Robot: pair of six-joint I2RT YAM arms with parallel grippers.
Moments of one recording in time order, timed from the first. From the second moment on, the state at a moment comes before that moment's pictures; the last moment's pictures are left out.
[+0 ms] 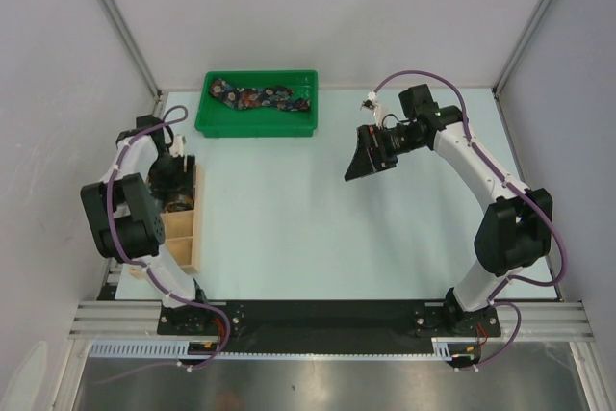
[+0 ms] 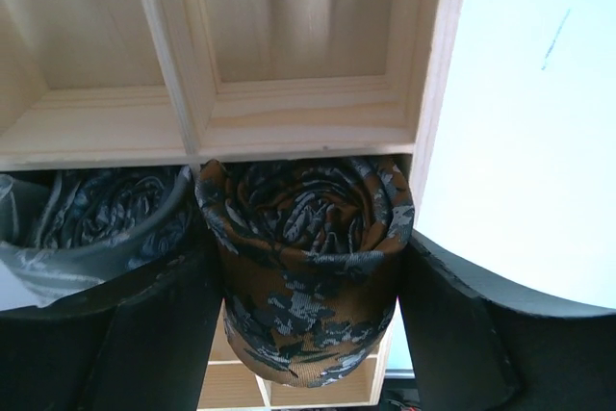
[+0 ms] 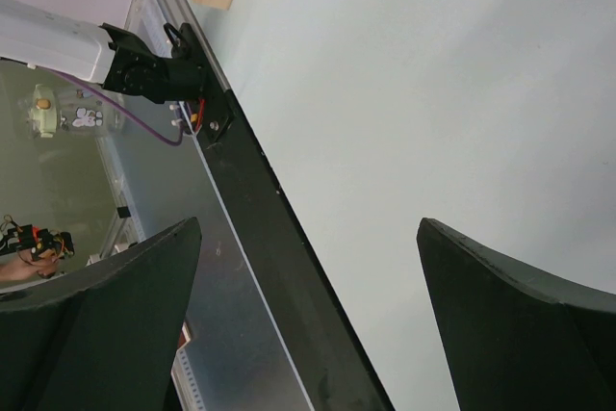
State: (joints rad) left arm 0.27 1.77 1.31 -0.93 0.05 0.18; right arm 0.31 1.67 1.50 -0.90 -0.94 -0.03
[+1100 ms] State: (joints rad) left arm 0.25 1.65 1.34 -0.95 0.09 0.19; right arm 0.31 1.67 1.50 -0.89 -0.95 -0.03
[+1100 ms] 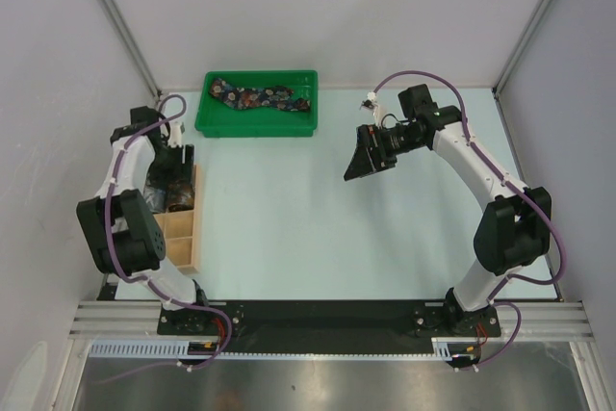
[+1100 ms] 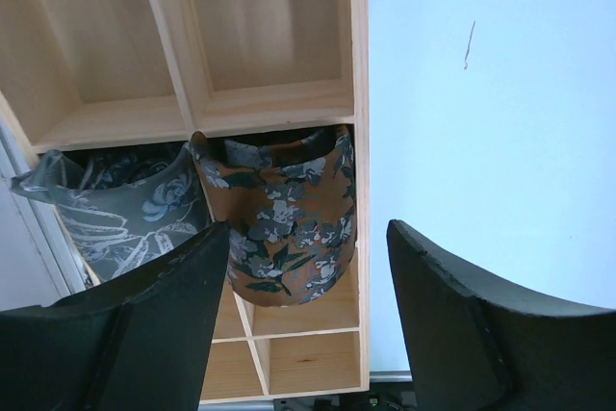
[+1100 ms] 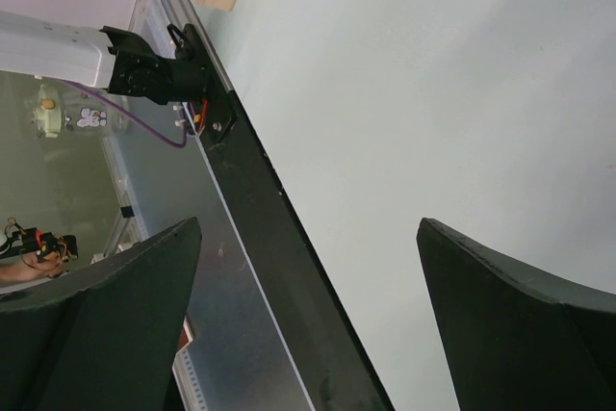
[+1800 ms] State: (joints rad) left arm 0.26 1.72 1.26 -0.84 0.12 0.19; right arm 0.30 1.67 1.49 -0.89 -0.95 -0.03
